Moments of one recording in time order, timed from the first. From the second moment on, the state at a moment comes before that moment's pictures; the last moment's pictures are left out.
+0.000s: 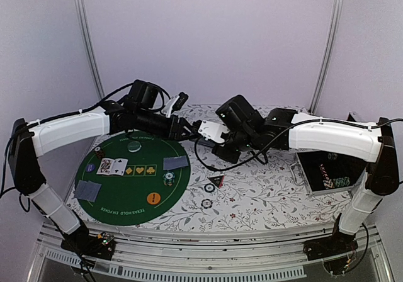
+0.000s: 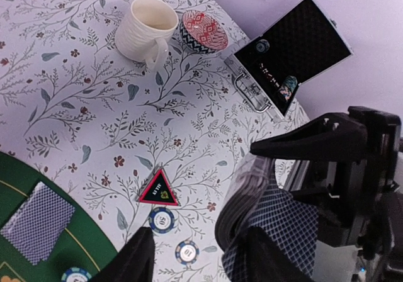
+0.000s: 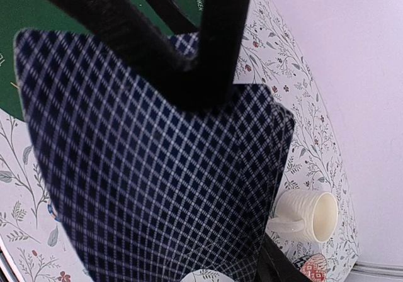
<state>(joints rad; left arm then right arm) -0.67 1.60 1.29 -0.34 0.48 -0.35 1.03 1.70 1.47 -0.56 0.30 -0.39</state>
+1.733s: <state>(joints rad) -0.68 1.58 1.35 -0.47 0.54 -0.32 1.03 1.70 1.47 -0.56 0.30 -0.39</state>
